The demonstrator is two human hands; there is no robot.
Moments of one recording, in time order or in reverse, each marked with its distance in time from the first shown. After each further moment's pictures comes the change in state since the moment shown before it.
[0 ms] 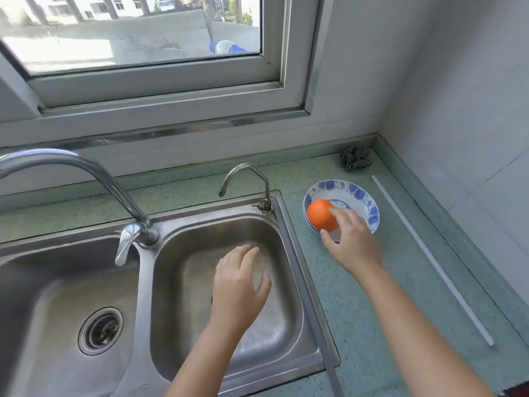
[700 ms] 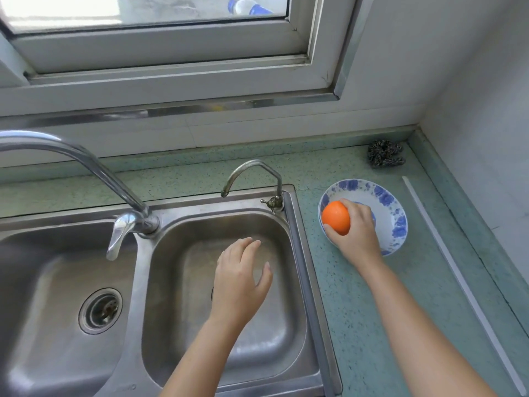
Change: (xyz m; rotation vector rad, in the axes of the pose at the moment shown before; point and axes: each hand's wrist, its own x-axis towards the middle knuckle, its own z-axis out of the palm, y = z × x) left_hand 0.027 -0.019 0.032 0.004 0.015 -0.108; right_hand 0.056 0.020 0.041 0.221 -0.075 0.108
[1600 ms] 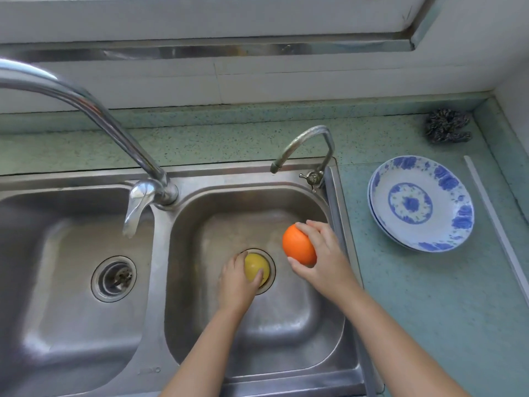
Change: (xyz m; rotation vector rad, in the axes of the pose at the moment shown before) left_hand -0.042 -0.127 0.080 -0.113 -0.310 -0.559; right_hand -0.060 -0.045 0.105 0.033 -0.305 -0.190
